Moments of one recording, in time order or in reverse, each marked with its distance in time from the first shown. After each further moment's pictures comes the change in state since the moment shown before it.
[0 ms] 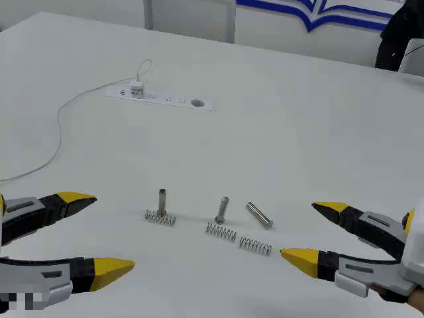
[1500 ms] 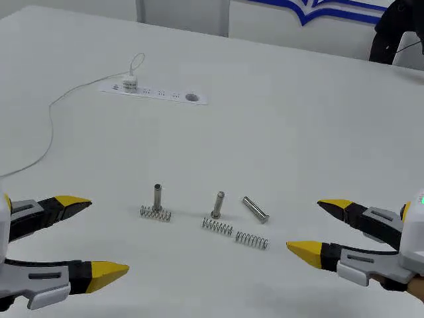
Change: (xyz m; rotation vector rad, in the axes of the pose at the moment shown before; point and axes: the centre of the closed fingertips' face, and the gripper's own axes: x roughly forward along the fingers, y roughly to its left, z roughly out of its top) left arm 0.007 0.006 -0.020 0.005 0.053 -0.012; right arm 0.000 -0.022 -0.014 0.009 0.080 -0.055
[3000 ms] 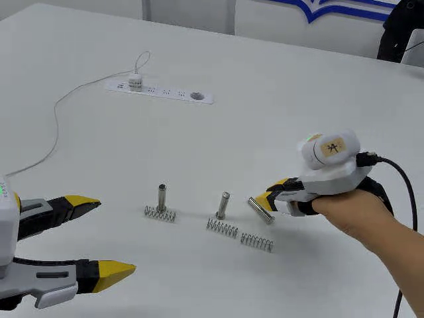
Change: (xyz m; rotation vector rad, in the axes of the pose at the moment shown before) left arm 0.004 -0.002 0.002 0.007 0.010 -0.012; right arm 0.112 -0.027 -0.019 0.053 0.371 -0.037
